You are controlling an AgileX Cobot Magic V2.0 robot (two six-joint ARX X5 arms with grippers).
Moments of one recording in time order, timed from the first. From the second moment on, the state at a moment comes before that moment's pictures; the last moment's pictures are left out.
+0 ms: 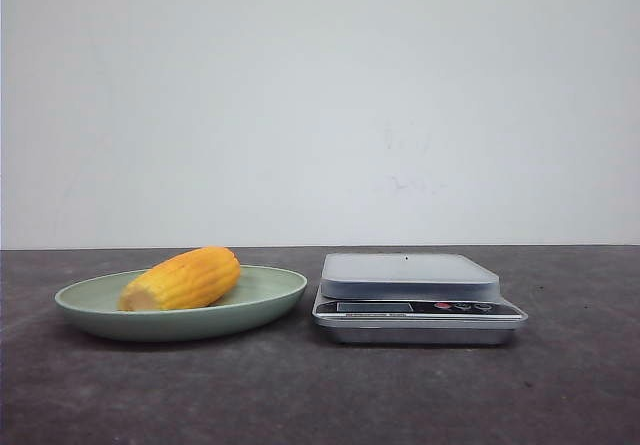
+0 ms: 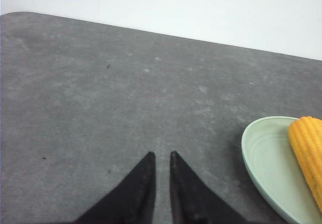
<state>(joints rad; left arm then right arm) -0.04 0.00 0.03 -0.18 -0.08 -0.16 0.44 0.23 1.03 -1.15 0.18 0.22</state>
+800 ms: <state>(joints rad) -0.04 0.00 0.03 -0.18 -0.08 -0.15 0.43 0.23 1.03 -1.15 0.20 0.20</state>
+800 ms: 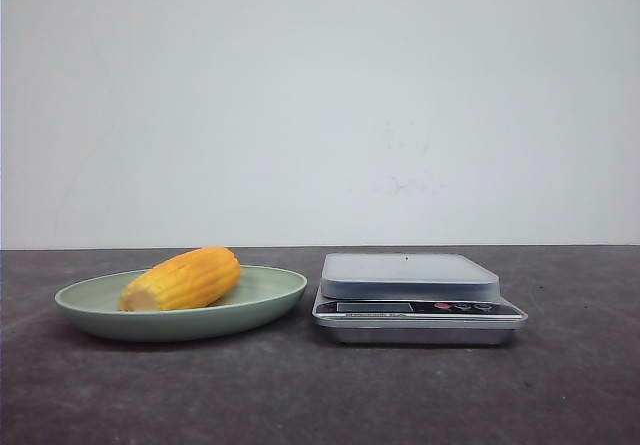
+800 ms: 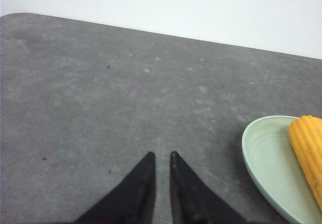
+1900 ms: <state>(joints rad) -0.04 0.00 0.03 -0.18 -0.08 -0.15 0.09 0.01 0.01 -0.13 0.07 0.01</state>
